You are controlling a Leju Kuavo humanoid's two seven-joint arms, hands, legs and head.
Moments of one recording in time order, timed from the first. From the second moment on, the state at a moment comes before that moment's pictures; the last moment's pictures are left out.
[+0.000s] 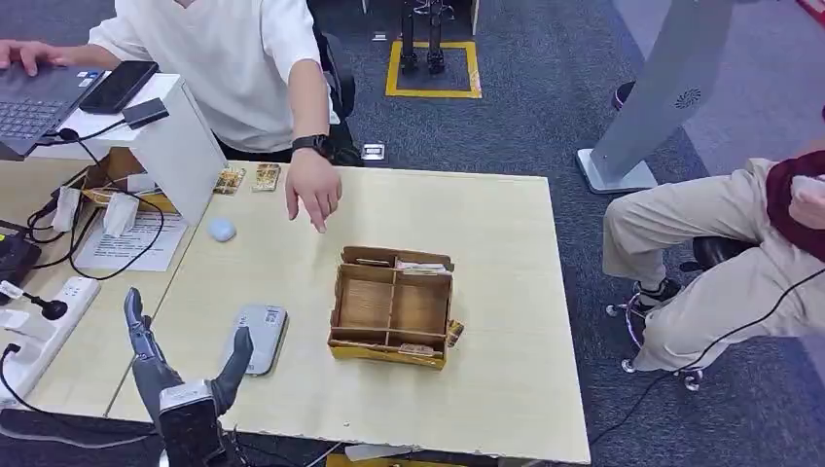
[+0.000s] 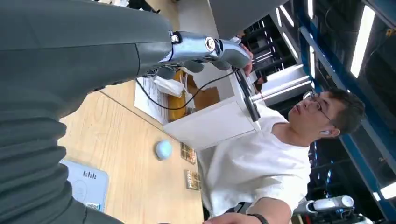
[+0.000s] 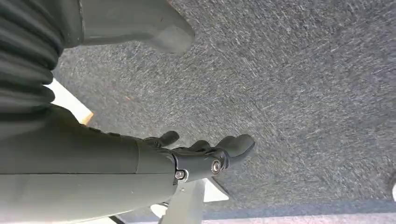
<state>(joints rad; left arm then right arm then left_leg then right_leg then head) 0.21 -0.26 -0.20 -1.75 -0.47 0.70 -0.44 0.11 -0.03 0.79 0.01 -1.57 -0.69 -0.66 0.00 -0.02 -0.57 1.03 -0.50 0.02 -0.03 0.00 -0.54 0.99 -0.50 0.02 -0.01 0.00</state>
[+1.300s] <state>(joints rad) 0.11 -0.07 -0.55 -1.68 -0.59 0.33 -0.57 0.08 -0.11 0.86 0.01 -1.56 -0.69 -0.70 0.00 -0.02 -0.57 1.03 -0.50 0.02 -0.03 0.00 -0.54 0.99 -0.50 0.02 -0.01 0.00</state>
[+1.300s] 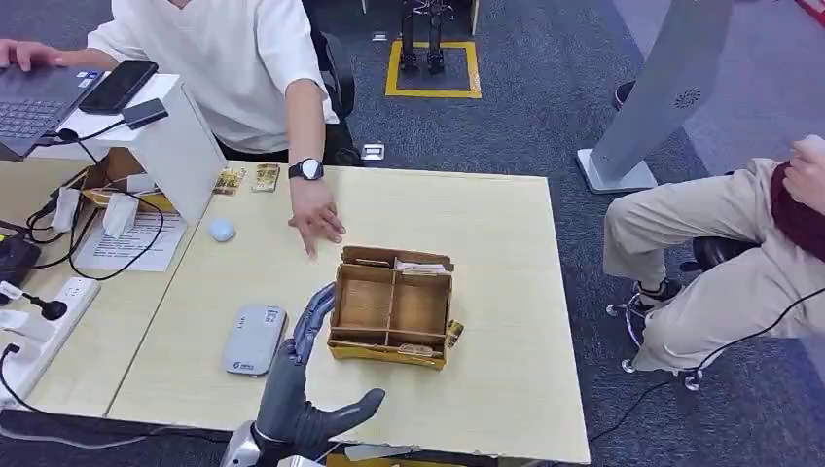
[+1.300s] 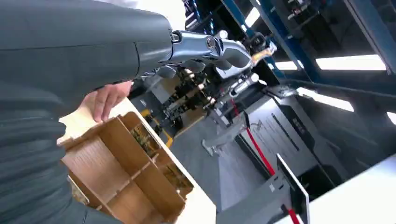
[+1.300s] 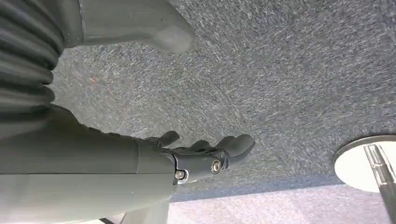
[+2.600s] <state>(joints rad) -0.06 -0.01 -0.66 -1.36 -1.25 0.43 -0.05 0.06 -0.11 0.94 0.01 -1.56 -0.69 -0.65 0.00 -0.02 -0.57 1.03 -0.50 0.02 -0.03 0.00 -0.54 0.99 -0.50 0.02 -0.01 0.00</state>
